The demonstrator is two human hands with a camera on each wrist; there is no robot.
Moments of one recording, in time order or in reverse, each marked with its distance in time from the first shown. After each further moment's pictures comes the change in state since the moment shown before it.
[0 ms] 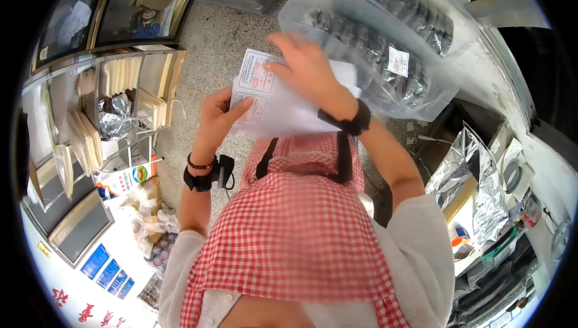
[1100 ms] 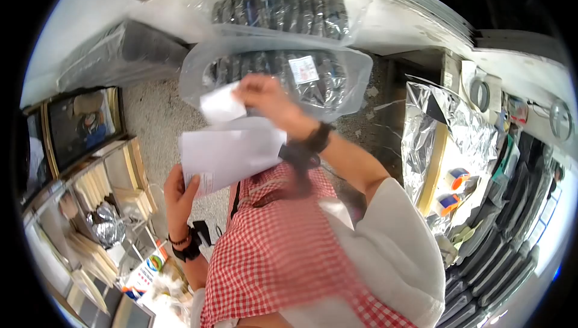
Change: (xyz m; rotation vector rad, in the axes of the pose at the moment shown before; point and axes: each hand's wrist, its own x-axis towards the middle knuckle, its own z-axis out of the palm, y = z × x) left_hand 0.026 0.017 0.010 0.280 -0.163 0.086; right_hand -0.034 0.033 -0.078 0.724 0.341 0.719
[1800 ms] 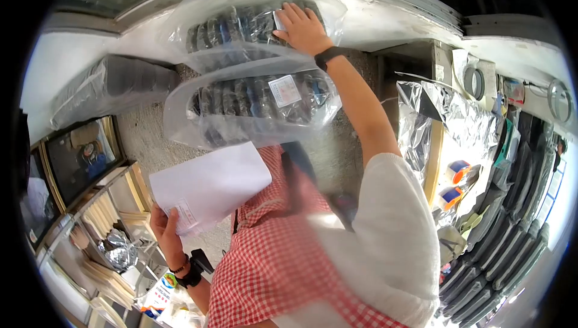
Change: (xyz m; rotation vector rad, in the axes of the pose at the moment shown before) left_hand 0.002 0.009 -0.018 -0.266 0.191 -0.203; right_hand 0.146 -0.011 -0.215 -1.931 0.428 -0.890
